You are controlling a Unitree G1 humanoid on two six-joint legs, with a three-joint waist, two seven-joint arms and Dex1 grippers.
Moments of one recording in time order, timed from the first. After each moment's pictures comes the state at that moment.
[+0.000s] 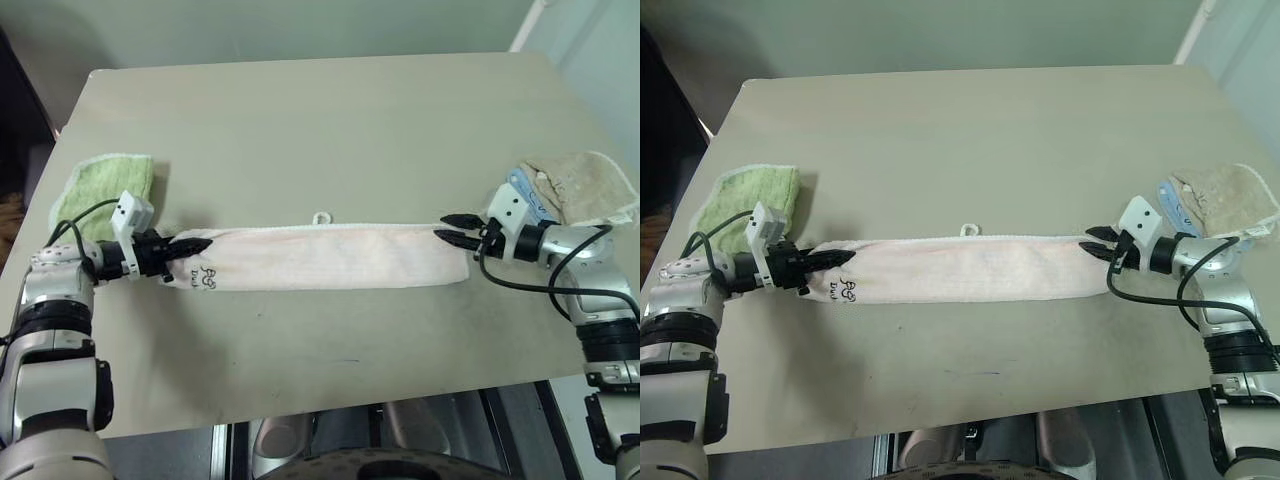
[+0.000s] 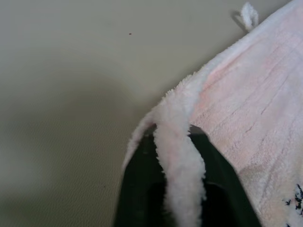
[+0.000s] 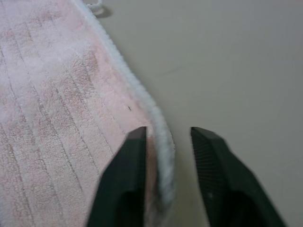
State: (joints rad) left arm -0.61 0.84 0.08 0.94 -0.32 0.16 -1.37; right arm -0.42 -0.71 0.03 0.19 0.21 0.17 1.03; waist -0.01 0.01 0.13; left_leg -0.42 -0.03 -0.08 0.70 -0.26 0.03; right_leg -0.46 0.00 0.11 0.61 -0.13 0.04
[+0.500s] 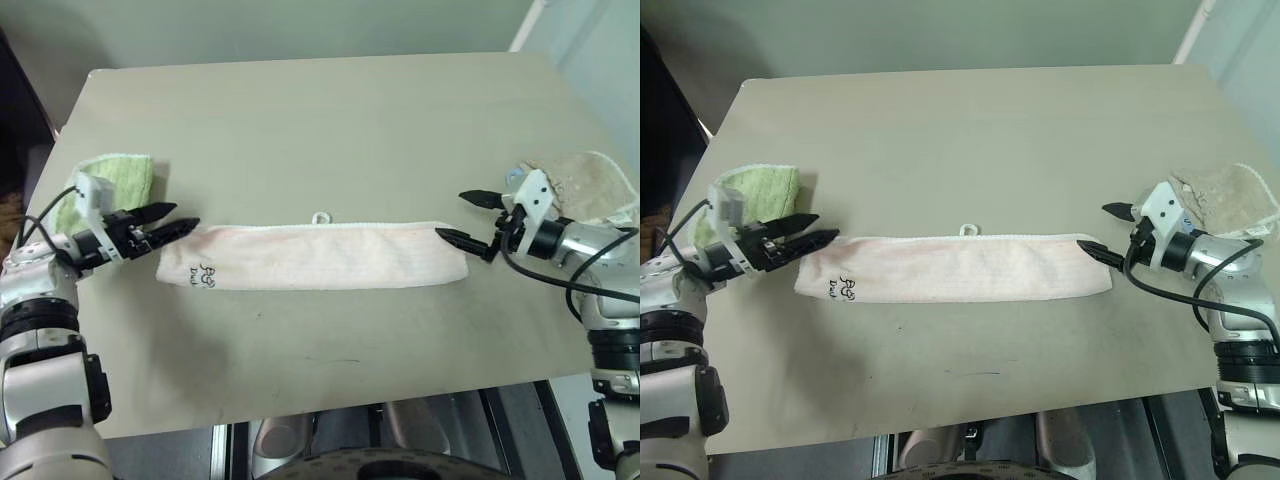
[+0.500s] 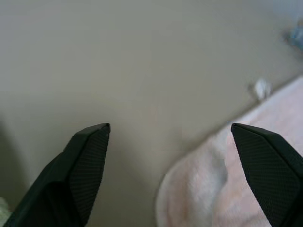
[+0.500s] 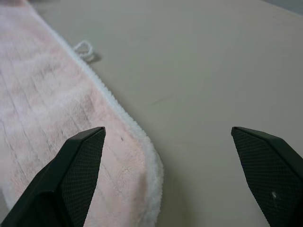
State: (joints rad) left arm -0.60 0.84 0.31 0.88 -0.45 0.27 -1.32; right arm -0.33 -0.71 -0.13 0.01 0.40 0.40 0.96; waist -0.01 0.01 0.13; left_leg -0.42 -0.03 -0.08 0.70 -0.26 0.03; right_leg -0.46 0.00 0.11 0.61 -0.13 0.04
